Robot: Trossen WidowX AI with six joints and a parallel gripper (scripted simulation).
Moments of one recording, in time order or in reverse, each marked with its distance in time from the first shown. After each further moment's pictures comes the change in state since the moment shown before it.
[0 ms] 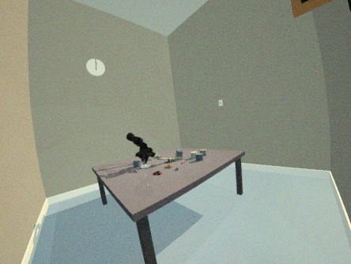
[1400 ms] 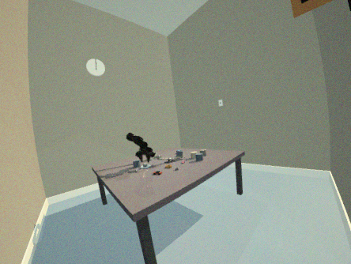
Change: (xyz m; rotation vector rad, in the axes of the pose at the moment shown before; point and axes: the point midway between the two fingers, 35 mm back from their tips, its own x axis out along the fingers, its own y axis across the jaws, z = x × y) arm -0.009 0.001 -0.003 -0.007 0.016 0.000
